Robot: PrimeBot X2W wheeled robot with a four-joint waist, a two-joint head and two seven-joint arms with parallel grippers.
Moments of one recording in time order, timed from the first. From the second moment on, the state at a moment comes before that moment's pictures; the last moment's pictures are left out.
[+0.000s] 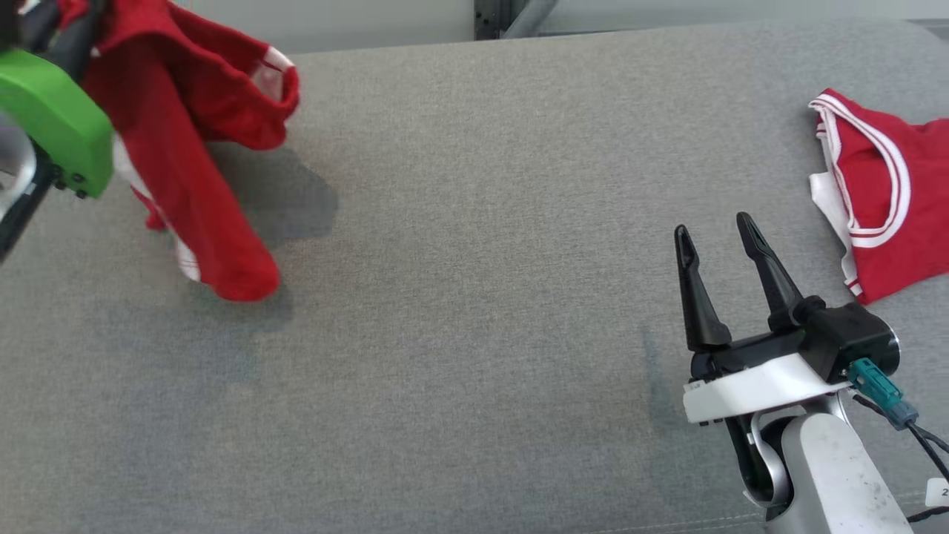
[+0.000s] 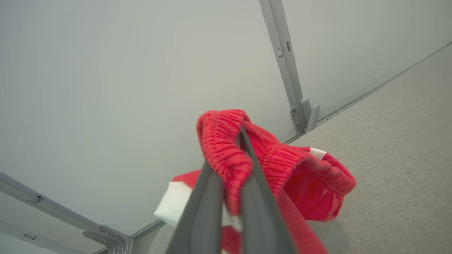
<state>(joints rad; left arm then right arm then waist) -1.02 0.71 -0.66 0.37 -0.59 -0.13 0.12 -0.19 -0.05 0.09 0.04 0.13 0.13 -0.25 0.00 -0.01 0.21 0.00</state>
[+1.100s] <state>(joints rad) -0.98 0.12 -0.98 0.75 -0.59 -0.13 -0.06 -0.23 -0.05 0.10 0.04 0.25 0.13 -0.26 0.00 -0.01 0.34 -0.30</state>
